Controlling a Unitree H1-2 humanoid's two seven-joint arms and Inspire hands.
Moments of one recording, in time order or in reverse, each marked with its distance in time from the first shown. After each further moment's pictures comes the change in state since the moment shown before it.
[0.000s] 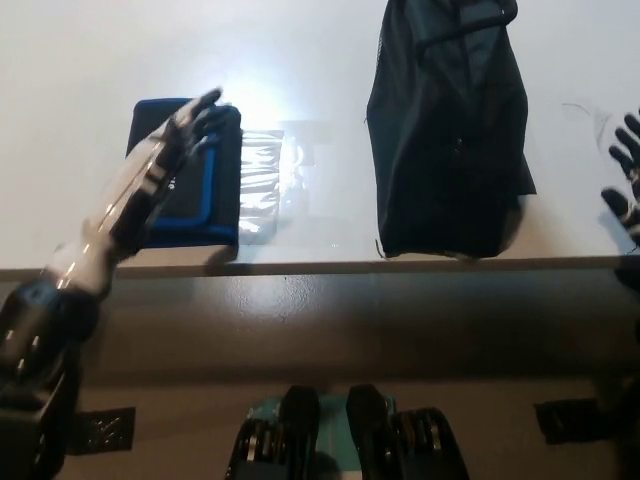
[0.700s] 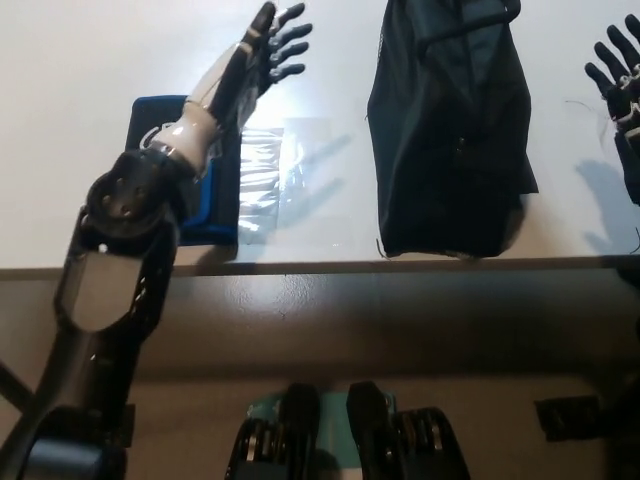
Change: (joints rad) left_arm -0.378 -0.157 -0.004 0.538 -0.014 0.042 -0.001; right_arm -0.209 0.024 -0.015 0.150 0.109 0.062 0.027
